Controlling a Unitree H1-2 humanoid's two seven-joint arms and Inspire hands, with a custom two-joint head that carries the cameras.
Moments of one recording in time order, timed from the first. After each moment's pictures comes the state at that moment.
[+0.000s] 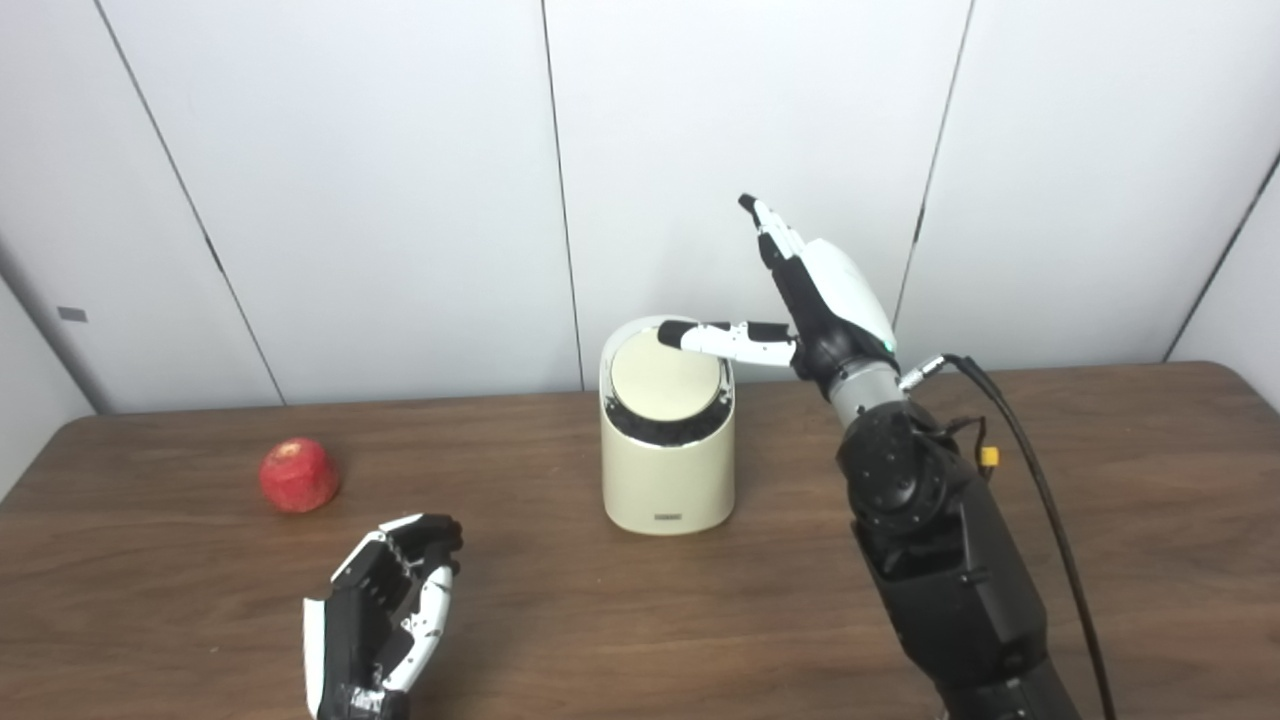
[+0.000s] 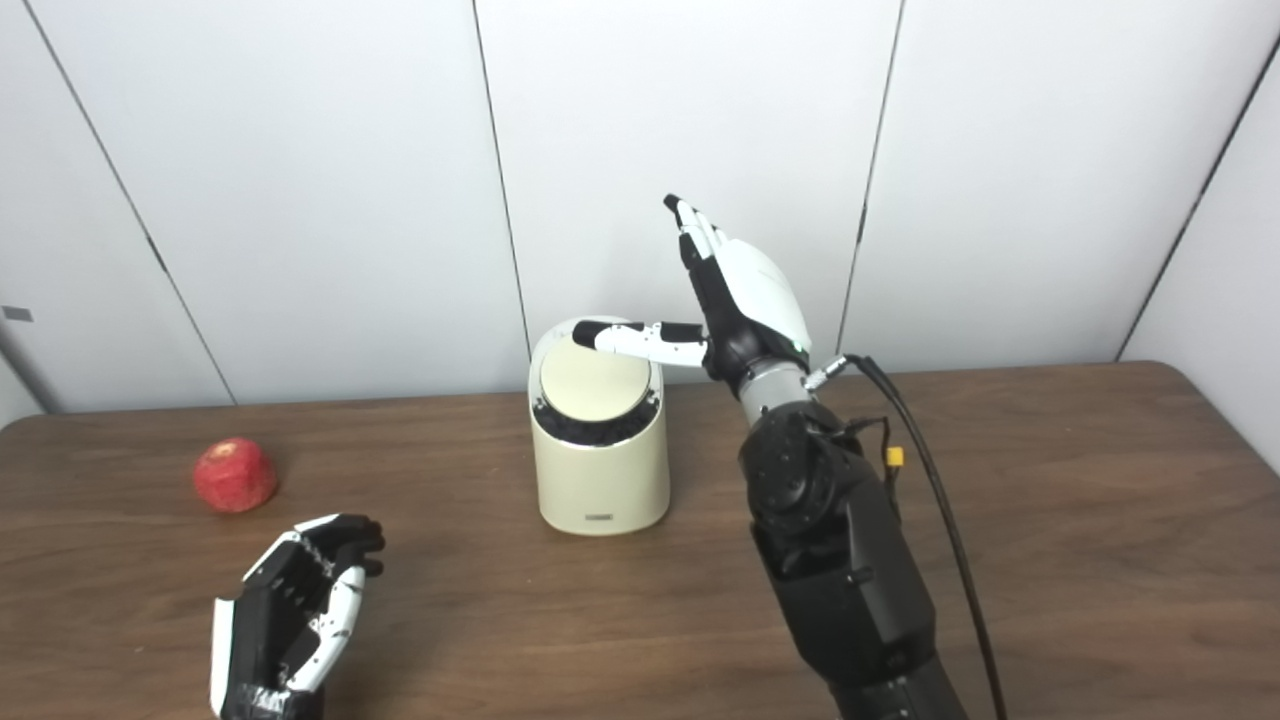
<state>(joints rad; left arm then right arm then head) 0.03 -0.07 0.06 -0.04 0.07 -0.33 0.15 -0.66 -0.08 0.16 -0.08 -0.78 0.47 0.17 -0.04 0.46</state>
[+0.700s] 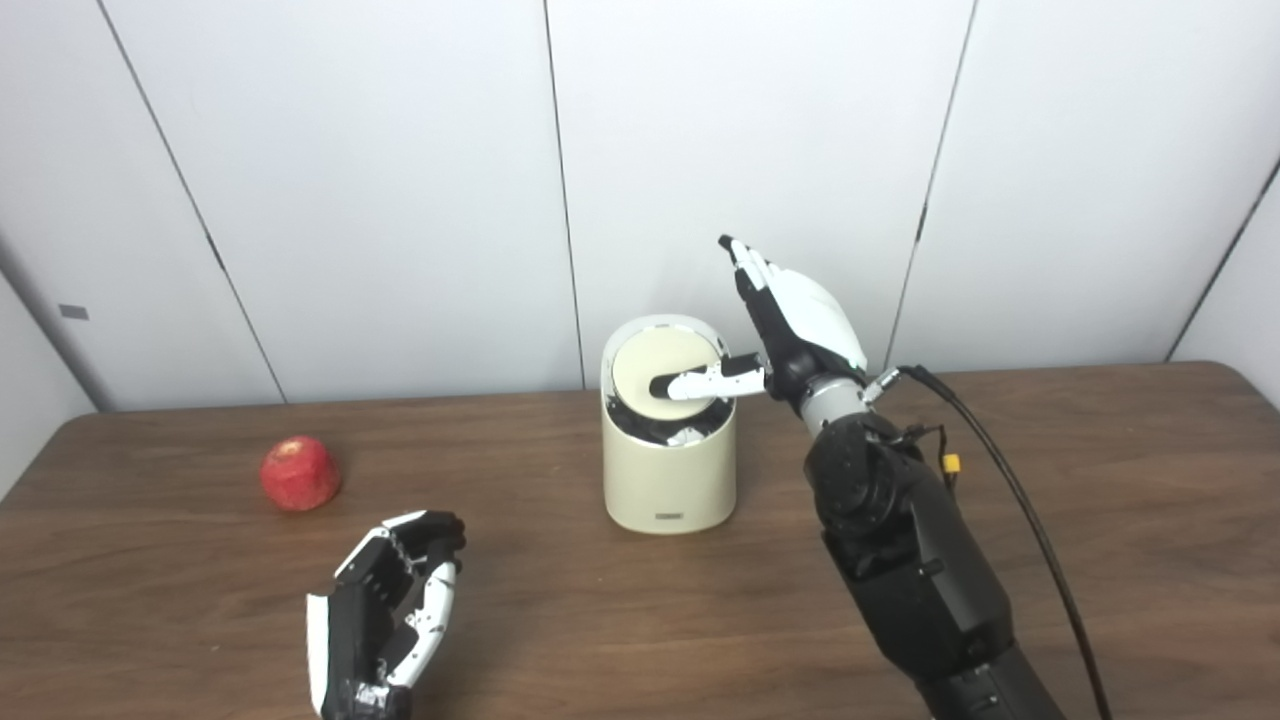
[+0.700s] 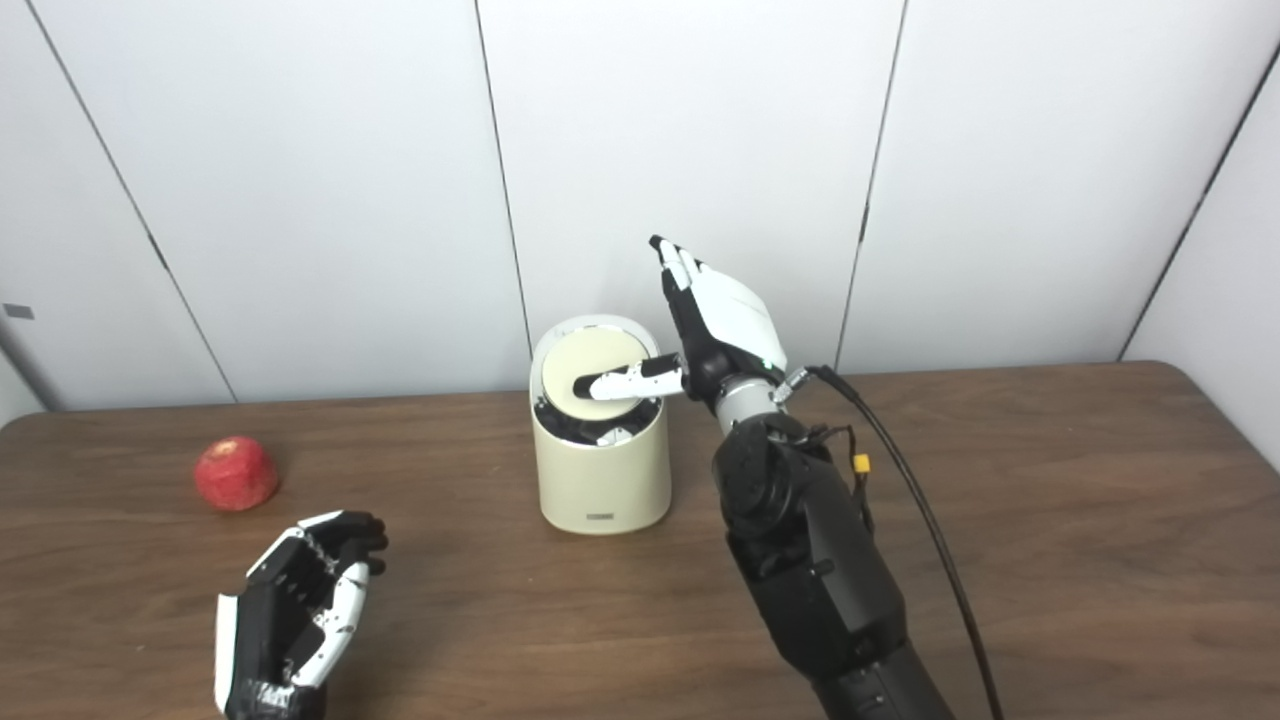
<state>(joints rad) 0.02 -0.07 0.06 -0.04 0.09 -0.33 0.16 -0.66 -0.09 0.22 0.04 -0.81 0.47 0.14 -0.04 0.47</state>
